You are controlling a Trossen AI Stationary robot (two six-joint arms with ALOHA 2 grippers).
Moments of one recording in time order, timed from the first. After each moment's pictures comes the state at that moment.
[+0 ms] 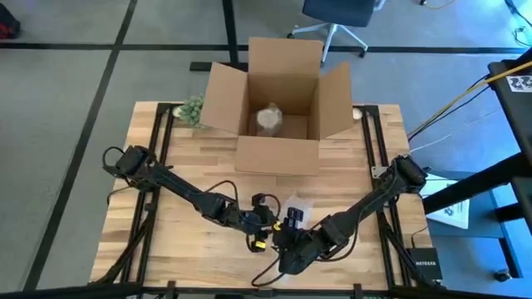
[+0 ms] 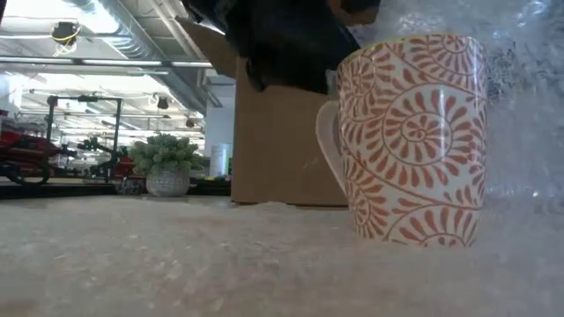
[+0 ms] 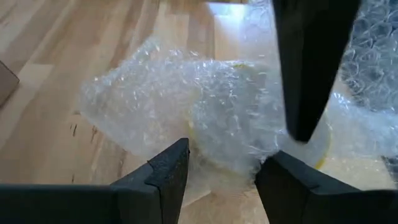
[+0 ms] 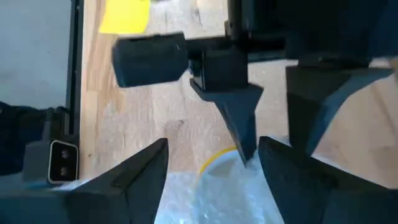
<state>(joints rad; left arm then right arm) -0.41 1.88 1.20 0.05 -0.34 -0.28 0.63 1.90 1.63 -0.76 0.43 0.65</state>
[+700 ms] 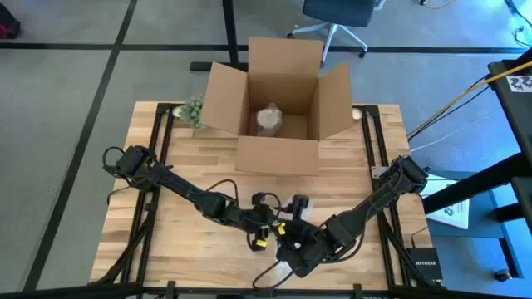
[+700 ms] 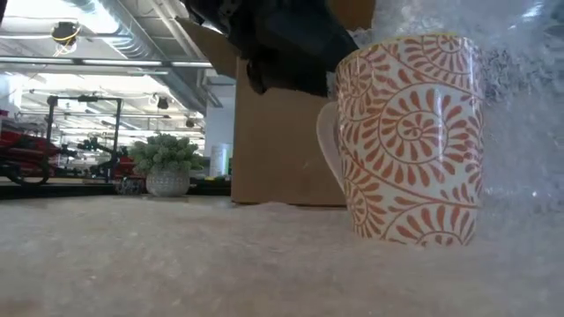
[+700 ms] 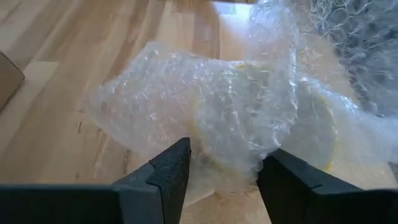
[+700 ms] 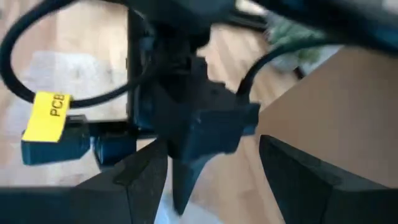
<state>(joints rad) -0.41 1.88 1.20 0.05 -0.34 -0.30 0.64 1.90 1.72 -0.86 0.90 0.47</state>
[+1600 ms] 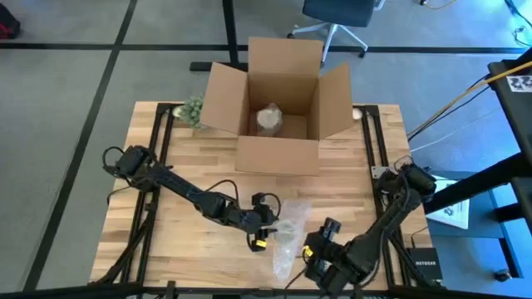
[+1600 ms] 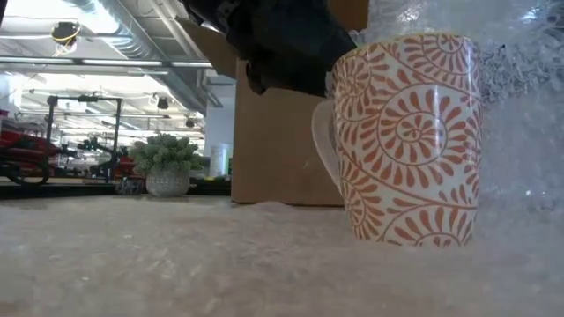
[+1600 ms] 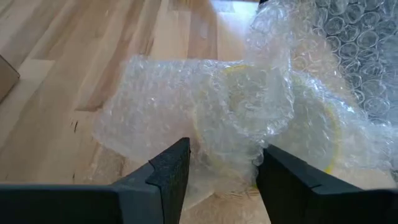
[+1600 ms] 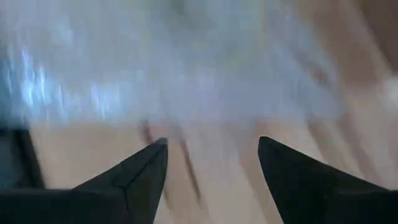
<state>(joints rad) -0.41 1.87 1.20 0.04 -0.33 -0.30 0.84 1.90 1.54 -1.06 0.62 1.16</state>
